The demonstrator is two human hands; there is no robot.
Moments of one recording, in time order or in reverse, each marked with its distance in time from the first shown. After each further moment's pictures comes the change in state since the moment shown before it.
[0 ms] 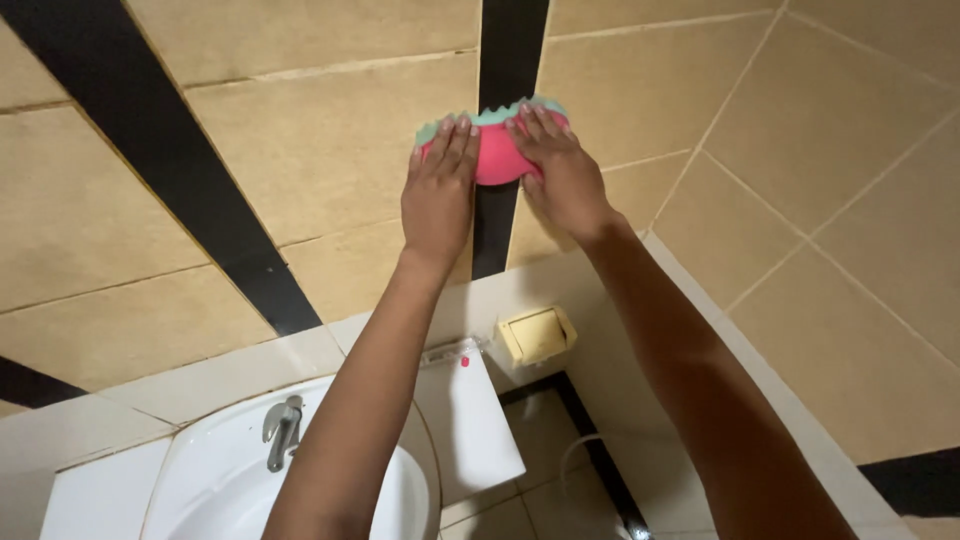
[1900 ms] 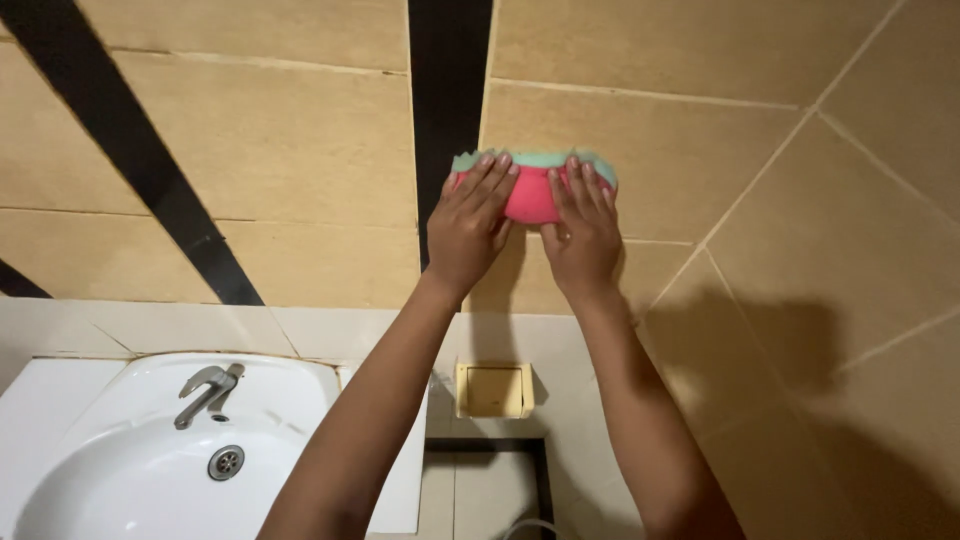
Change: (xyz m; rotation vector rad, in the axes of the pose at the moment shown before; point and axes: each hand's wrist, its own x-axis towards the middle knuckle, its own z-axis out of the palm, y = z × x) left_hand 0.038 0.100 0.074 0.017 0.270 -0.040; right_hand -0.034 0.137 0.042 0.091 0.334 -0.073
